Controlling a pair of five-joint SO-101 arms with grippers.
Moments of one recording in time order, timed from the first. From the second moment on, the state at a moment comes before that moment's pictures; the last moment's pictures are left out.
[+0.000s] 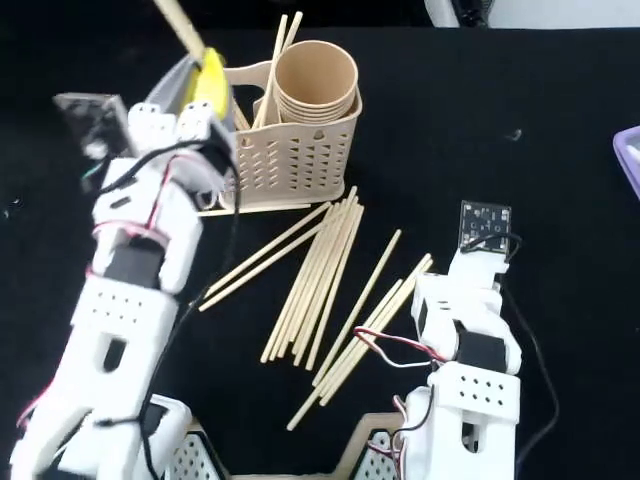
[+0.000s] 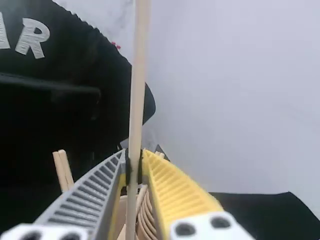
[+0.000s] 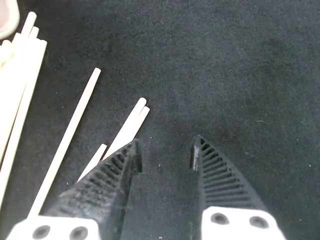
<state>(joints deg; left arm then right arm) 8.2 -39.3 41.4 -2.6 15.9 13.3 -68.8 82.6 46.2 4.7</state>
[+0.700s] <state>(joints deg) 8.0 -24.0 40.3 3.0 15.9 13.3 -68.8 82.6 46.2 4.7</state>
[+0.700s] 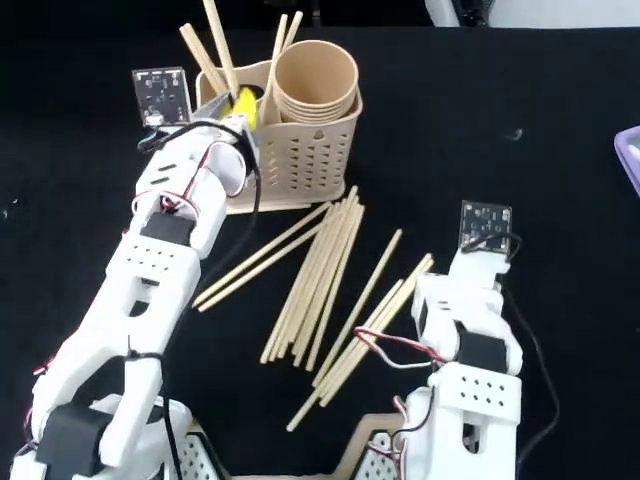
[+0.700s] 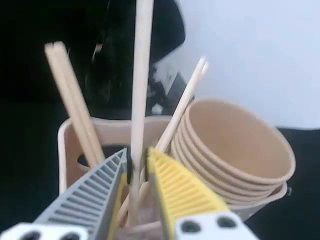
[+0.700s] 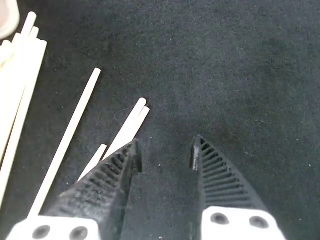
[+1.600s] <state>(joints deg) 7.4 -42.2 36.7 25.4 15.5 13.3 -68.8 82.6 46.2 4.7</state>
